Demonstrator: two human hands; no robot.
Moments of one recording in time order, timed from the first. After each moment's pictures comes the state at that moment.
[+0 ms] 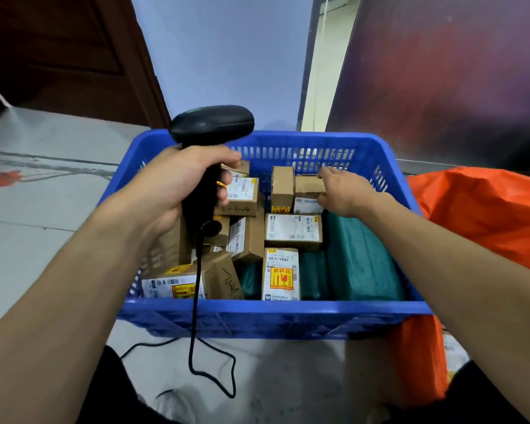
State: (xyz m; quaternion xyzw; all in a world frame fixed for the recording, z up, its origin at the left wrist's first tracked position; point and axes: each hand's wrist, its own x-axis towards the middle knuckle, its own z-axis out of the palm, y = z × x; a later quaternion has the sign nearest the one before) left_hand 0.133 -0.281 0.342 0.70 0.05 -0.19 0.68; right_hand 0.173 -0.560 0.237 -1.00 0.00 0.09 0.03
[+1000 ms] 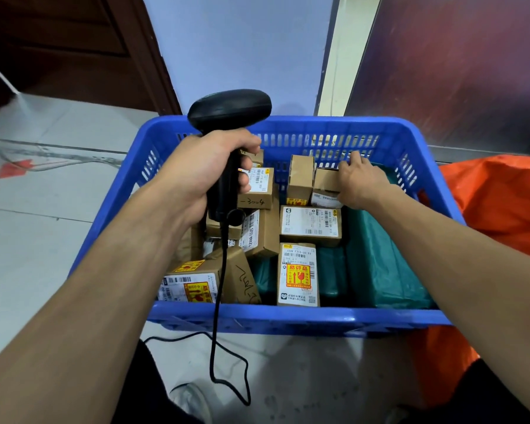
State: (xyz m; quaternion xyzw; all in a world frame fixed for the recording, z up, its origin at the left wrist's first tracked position) left_hand 0.157 -0.290 0.326 0.70 0.07 -0.17 0.69; right_hand 0.207 -0.559 0.200 -0.99 0.05 0.11 -0.03
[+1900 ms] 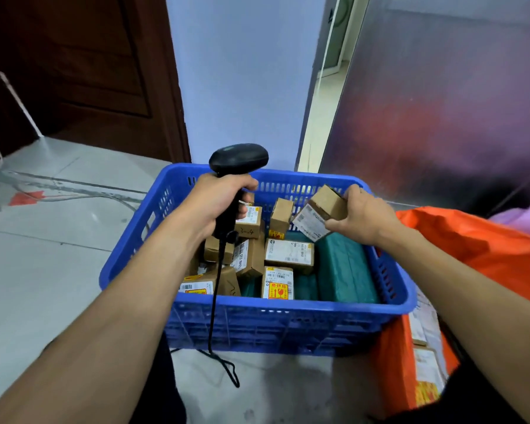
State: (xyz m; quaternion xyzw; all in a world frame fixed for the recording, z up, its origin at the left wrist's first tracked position) left_hand 0.099 -0.281 0.365 0.70 0.06 -0.13 0.70; right_hand 0.082 -0.556 0.321 -1.00 0.08 -0.02 0.06
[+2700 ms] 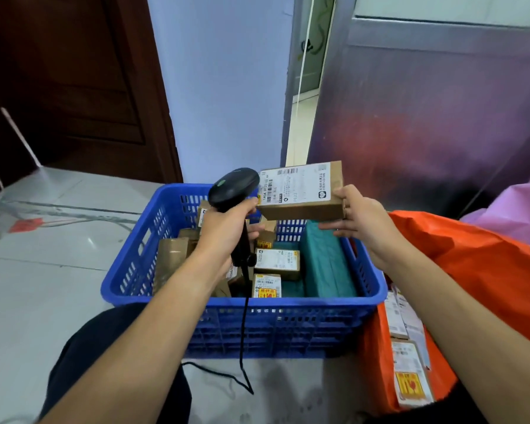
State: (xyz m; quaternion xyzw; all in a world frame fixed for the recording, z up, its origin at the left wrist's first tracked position) left_hand 0.035 -0.322 0.361 0.61 0.09 -0.07 0.78; right_hand -0.014 -0.536 0.388 -0.76 0.12 -0.07 0.64
